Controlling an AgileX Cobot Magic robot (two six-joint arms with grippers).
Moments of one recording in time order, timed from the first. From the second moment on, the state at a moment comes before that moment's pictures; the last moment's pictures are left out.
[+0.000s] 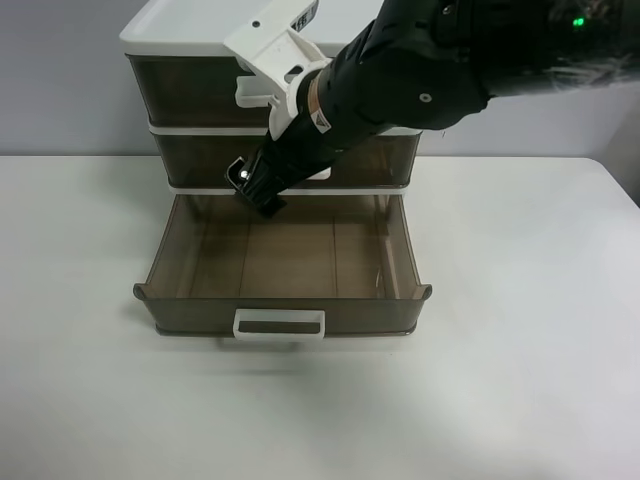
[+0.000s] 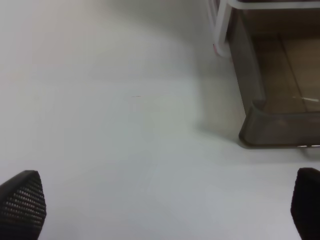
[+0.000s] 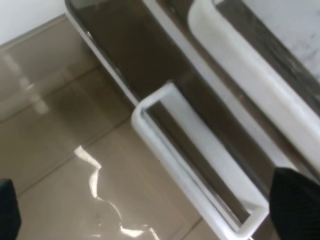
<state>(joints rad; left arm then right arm) 0.05 -0.01 -0.51 -0.07 1.06 0.11 0.83 1.71 -1.23 -0.54 0.39 0.26</state>
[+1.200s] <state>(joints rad) 0.05 -0.01 -0.51 -0.07 1.06 0.11 0.96 0.66 -1.00 -0.22 1.21 0.09</state>
